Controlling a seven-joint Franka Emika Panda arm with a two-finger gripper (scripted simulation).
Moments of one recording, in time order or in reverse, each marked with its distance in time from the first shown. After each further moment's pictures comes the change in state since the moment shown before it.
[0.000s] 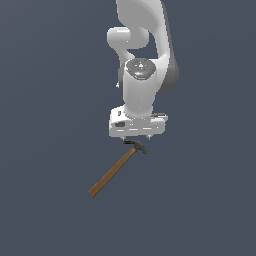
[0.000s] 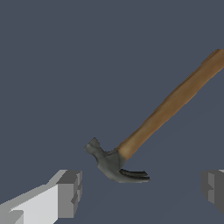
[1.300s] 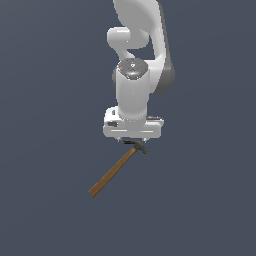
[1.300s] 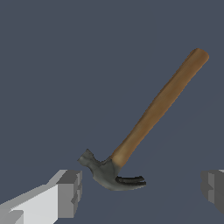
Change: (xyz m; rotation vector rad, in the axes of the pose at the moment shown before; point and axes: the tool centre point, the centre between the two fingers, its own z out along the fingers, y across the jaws) arm 0.011 0.018 -0.004 0.001 0.026 0.126
